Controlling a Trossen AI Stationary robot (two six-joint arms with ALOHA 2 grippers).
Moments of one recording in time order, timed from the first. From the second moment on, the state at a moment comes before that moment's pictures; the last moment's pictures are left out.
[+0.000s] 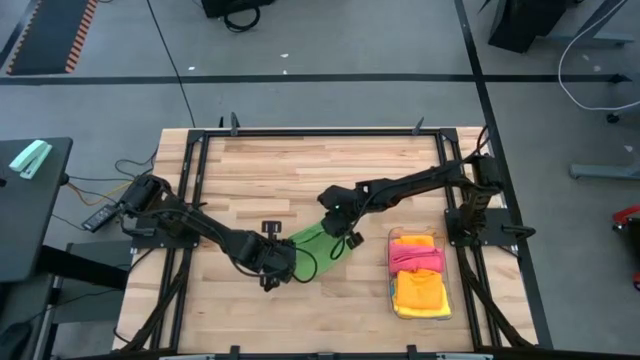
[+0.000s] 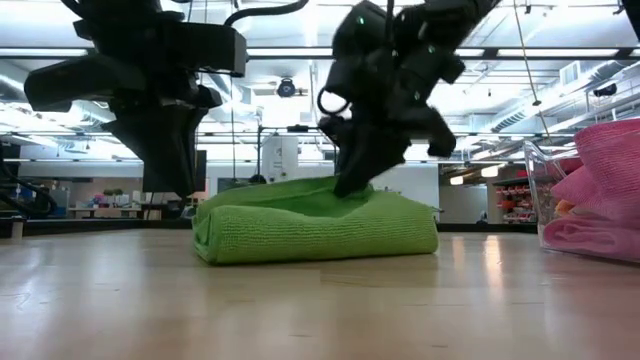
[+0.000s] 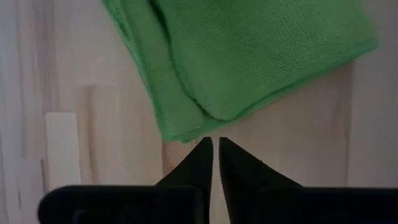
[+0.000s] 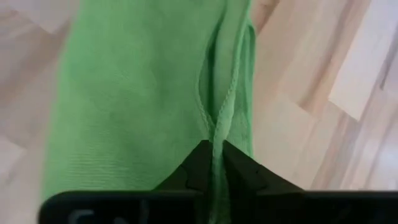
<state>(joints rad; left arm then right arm) -0.42 1.72 1.11 -0.74 -0.38 -0.33 -0.02 1.82 1.16 -0.29 -0.17 -0.59</state>
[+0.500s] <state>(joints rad) -0.42 1.72 1.11 -0.56 -0.38 -0.23 -0.08 1.80 1.16 -0.30 -0.09 -0.48</state>
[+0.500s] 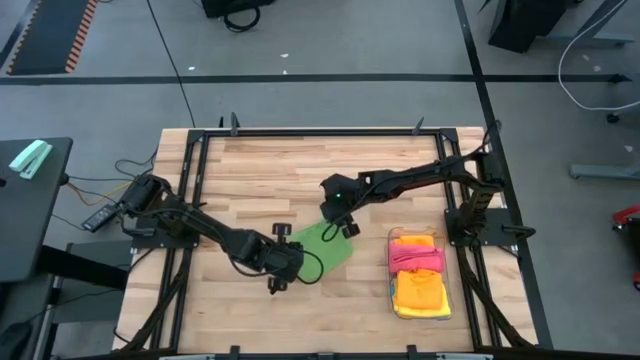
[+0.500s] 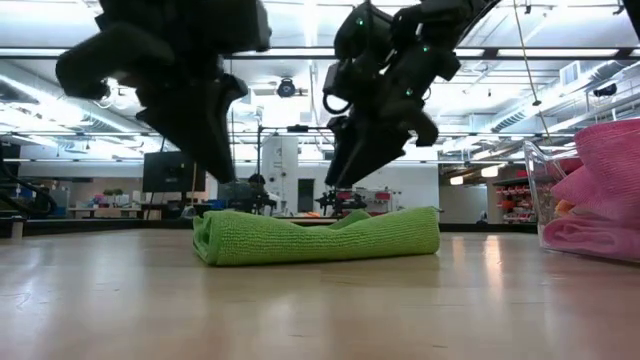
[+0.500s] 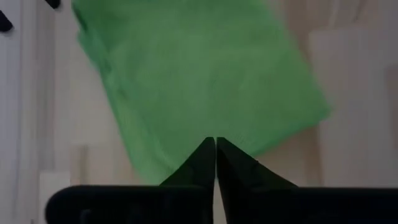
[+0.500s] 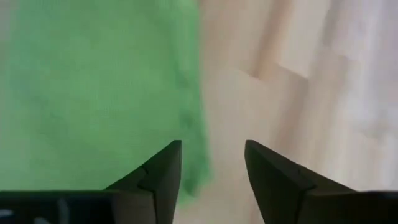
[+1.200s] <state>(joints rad) -0.38 1.74 1.11 -0.60 -0.41 -0.20 0.14 1.80 0.98 0.01 0.03 0.03</state>
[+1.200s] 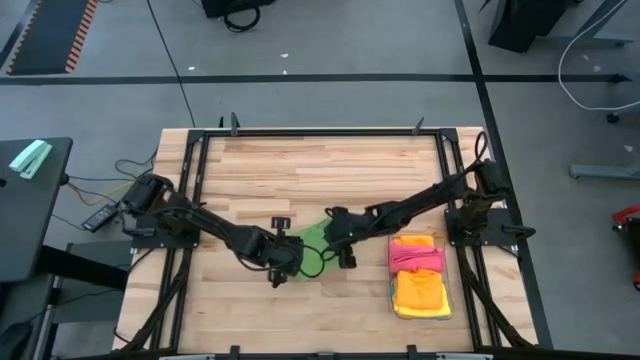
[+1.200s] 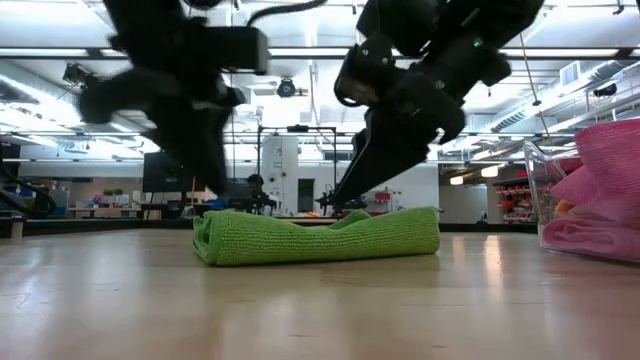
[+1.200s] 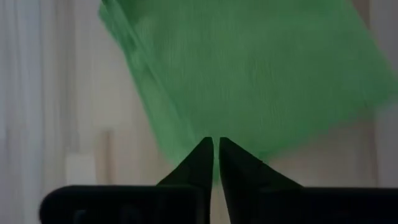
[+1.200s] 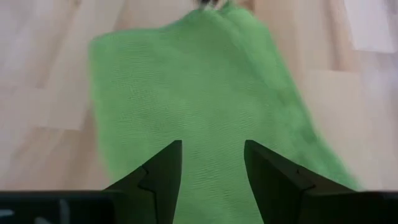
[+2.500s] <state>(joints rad) -0.40 1.66 1.11 -0.51 -0.30 -0.09 -0.07 1.91 1.08 -0.06 -0.33 -0.80</state>
